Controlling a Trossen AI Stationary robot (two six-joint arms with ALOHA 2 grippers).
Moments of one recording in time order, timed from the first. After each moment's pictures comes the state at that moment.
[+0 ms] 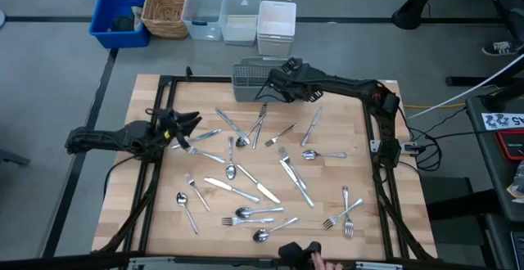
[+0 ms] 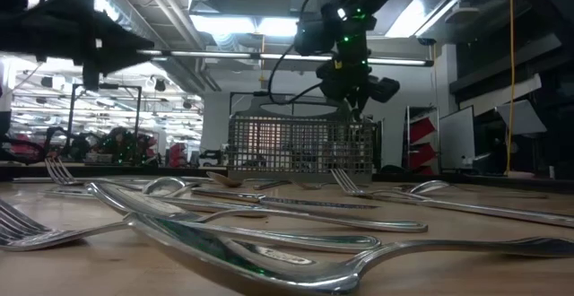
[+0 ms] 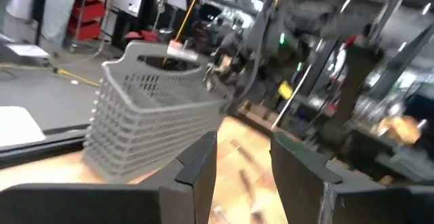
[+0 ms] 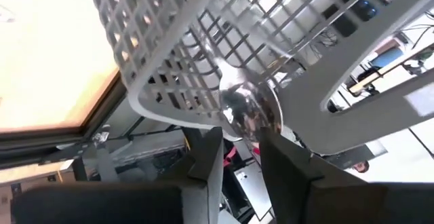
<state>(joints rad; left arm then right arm) -0.06 0.01 0.06 0.06 -0.63 -0.34 -0.41 2.00 1.72 -1.10 0.90 -1.13</state>
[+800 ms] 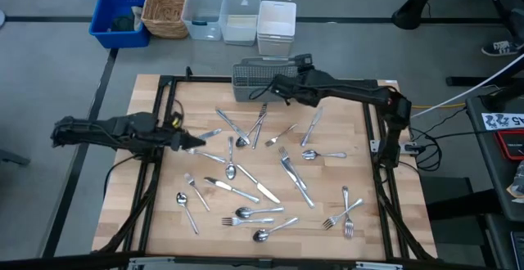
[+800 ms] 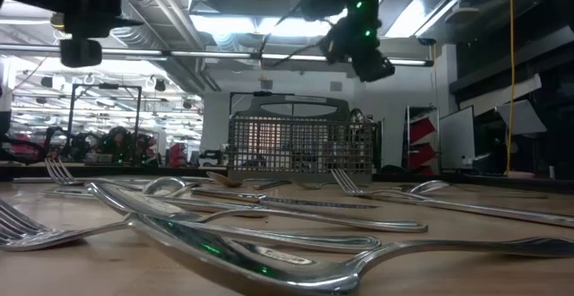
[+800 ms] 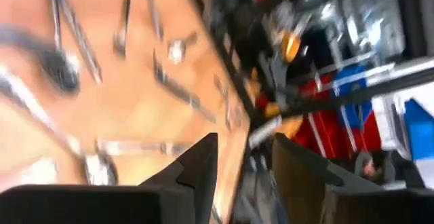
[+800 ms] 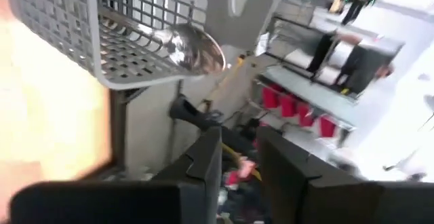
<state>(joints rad) -0.06 0.39 0.42 -0.32 -0.01 -1.15 -0.31 1.85 1.73 -1.21 1.00 -0.54</state>
